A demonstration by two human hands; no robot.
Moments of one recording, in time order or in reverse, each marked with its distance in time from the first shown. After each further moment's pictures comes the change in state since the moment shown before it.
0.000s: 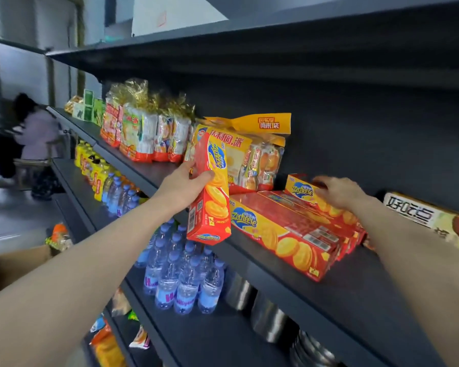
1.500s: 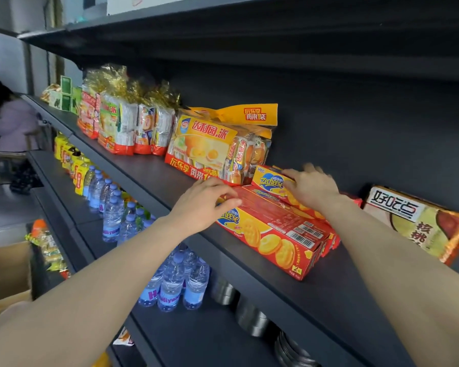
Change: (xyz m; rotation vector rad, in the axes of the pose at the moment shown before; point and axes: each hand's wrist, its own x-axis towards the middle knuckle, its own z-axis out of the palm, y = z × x) left_hand 0.012 -0.014 0.080 0.516 -0.115 0.504; right_hand -0.020 -0.038 0.005 -0.148 0.109 -0.083
